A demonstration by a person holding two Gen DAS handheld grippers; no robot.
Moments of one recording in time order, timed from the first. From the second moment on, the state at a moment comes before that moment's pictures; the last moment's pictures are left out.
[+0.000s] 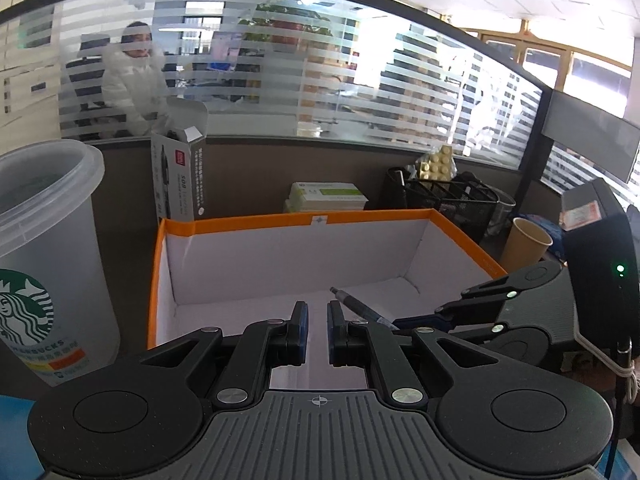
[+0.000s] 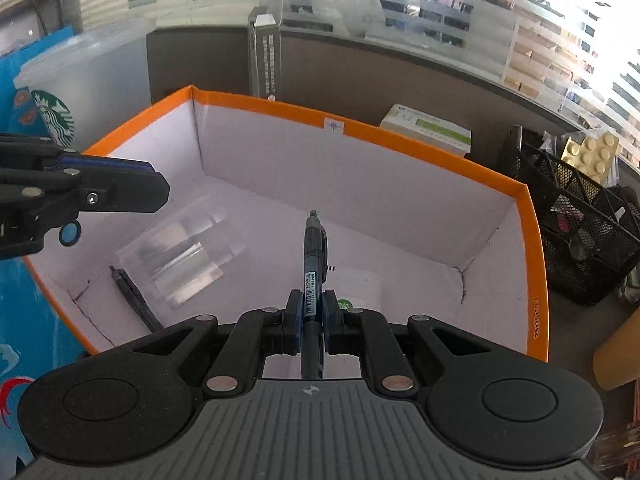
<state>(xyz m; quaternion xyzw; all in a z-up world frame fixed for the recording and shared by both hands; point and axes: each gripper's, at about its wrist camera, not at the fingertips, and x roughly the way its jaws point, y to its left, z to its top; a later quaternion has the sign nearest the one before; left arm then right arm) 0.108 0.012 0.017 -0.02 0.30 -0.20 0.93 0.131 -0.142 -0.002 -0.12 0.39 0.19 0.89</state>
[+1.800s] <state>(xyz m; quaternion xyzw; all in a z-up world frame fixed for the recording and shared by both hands) 0.000 0.008 -0.049 0.14 0.29 -0.36 0.88 -0.040 -0.206 -0.047 -0.02 0.31 0.24 0.92</state>
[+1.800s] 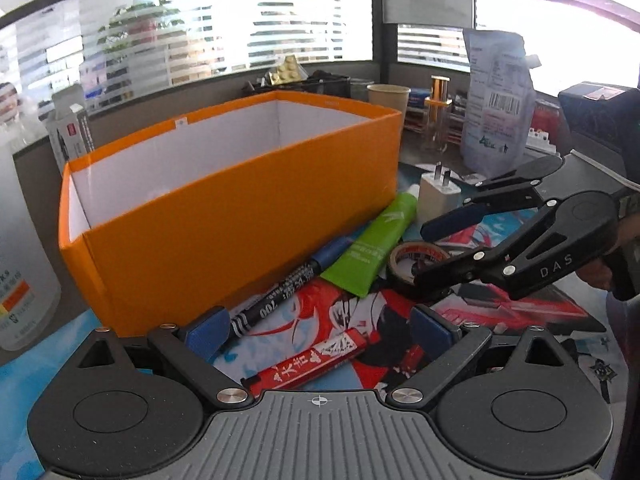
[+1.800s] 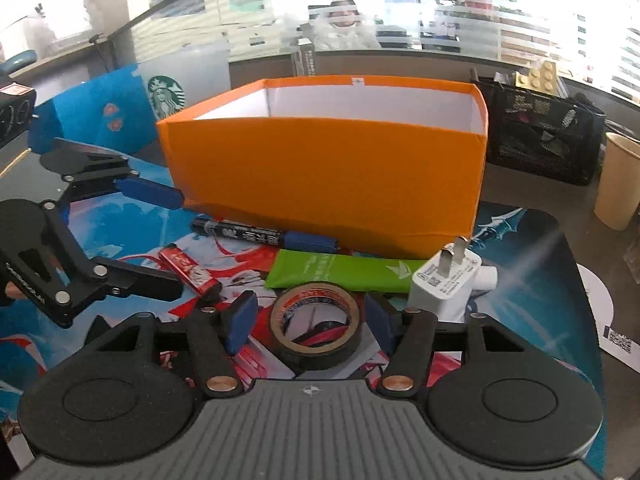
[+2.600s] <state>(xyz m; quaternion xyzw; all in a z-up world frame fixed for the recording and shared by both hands) -0.005 0.010 -0.069 0.18 0.28 -0.41 0.85 -0.038 -0.196 -0.061 -0.06 0.30 0.22 0.93</state>
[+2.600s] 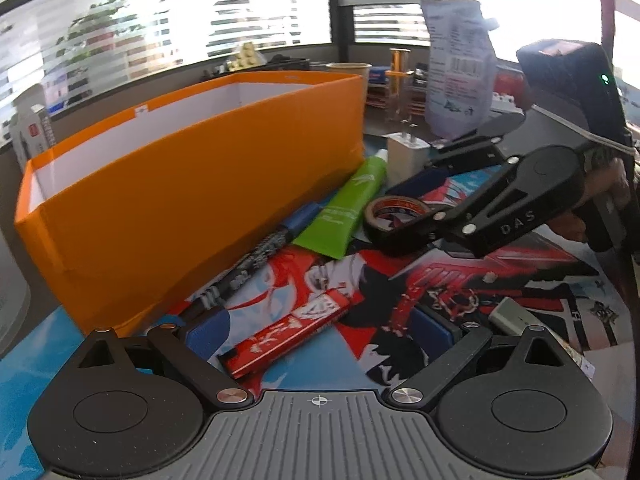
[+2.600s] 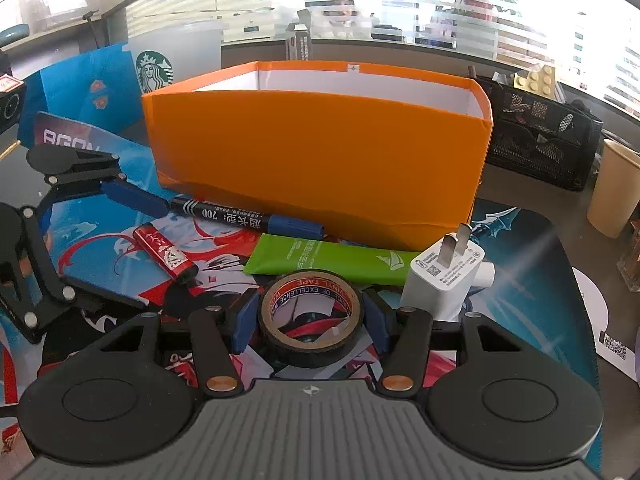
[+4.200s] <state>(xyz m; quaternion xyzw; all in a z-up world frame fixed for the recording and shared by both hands) -0.039 0.019 -0.039 0.09 0.30 -0.29 0.90 -0.049 -0.193 -0.056 -0.03 0.28 0.19 0.94</state>
